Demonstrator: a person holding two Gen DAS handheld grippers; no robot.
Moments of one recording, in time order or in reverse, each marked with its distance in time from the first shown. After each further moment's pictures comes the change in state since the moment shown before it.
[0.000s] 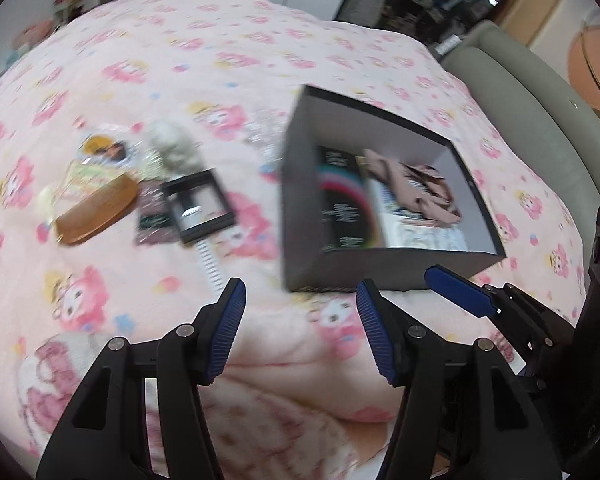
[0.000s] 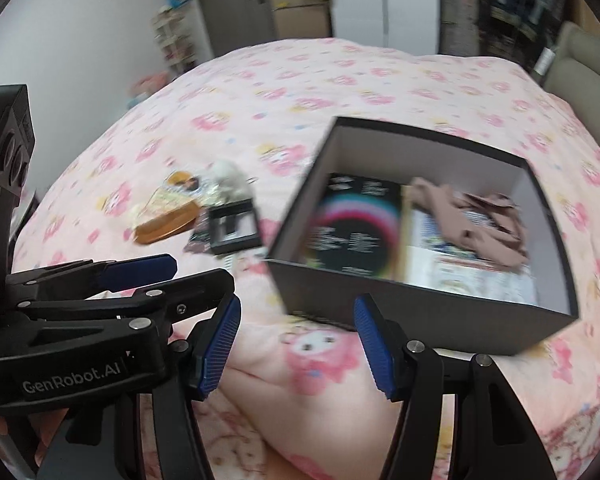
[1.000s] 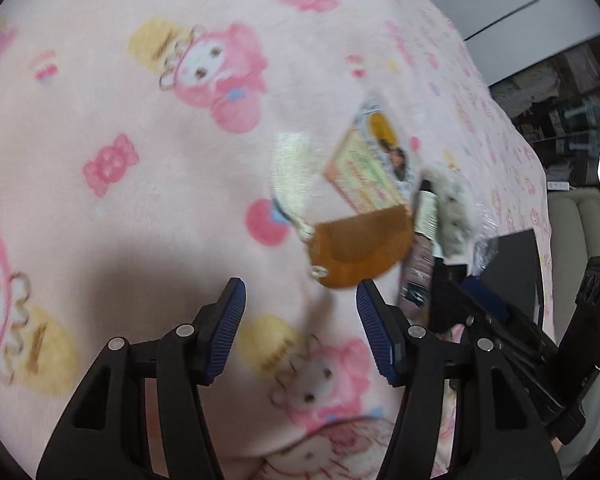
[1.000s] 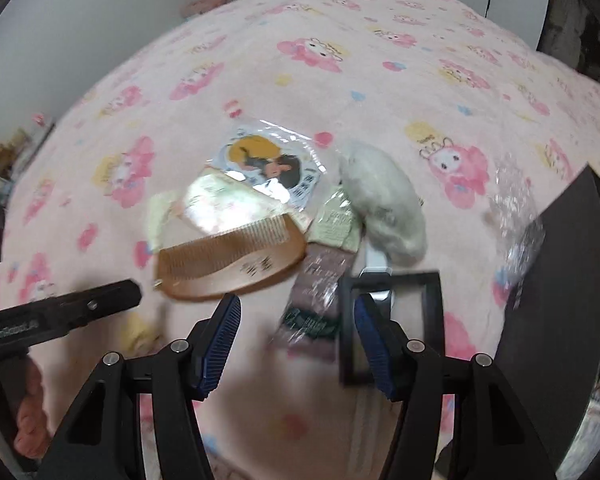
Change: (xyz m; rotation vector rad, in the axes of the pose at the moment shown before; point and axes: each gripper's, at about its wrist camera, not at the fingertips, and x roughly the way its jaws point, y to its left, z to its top) left arm 0.041 0.288 0.016 -0.584 0.059 0.025; right arm 0.194 0.134 0.091 -0.190 0.222 0.077
